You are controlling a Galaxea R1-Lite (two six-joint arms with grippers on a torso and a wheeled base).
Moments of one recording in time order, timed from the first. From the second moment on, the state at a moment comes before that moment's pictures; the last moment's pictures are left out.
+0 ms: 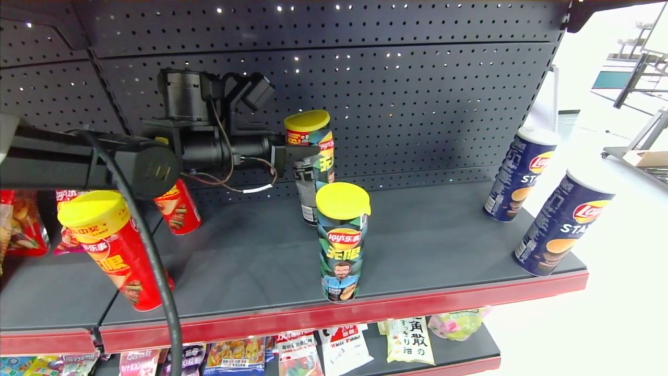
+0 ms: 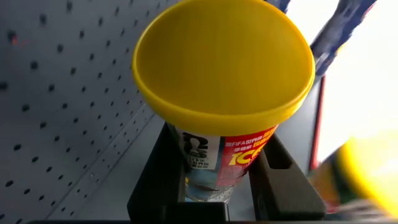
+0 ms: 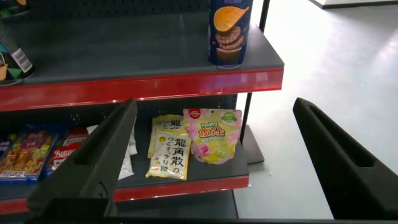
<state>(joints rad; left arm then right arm) -0.34 1.97 -1.39 -0.36 -0.67 0.15 0.00 0.00 0.00 0.00 0.01 0.00</state>
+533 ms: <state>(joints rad) -0.30 2.10 -1.46 -0.37 -0.84 0.30 0.00 0.00 0.00 0.00 0.01 0.00</state>
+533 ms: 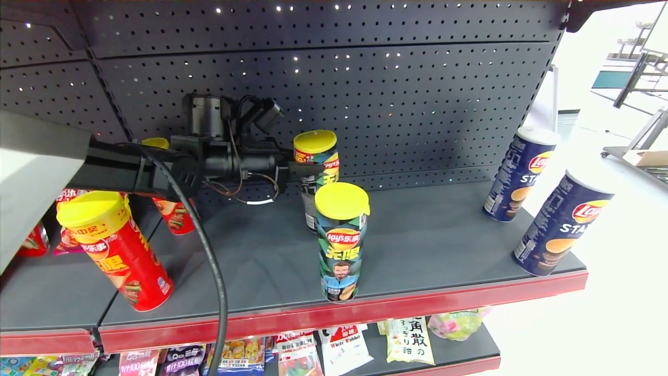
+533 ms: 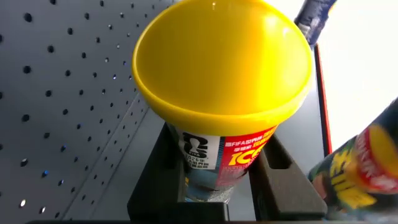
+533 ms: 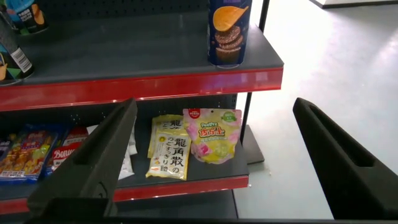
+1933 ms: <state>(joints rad) -0.32 2.17 -1.45 -0.44 -0.92 0.35 0.00 0.00 0.00 0.00 0.01 0.00</state>
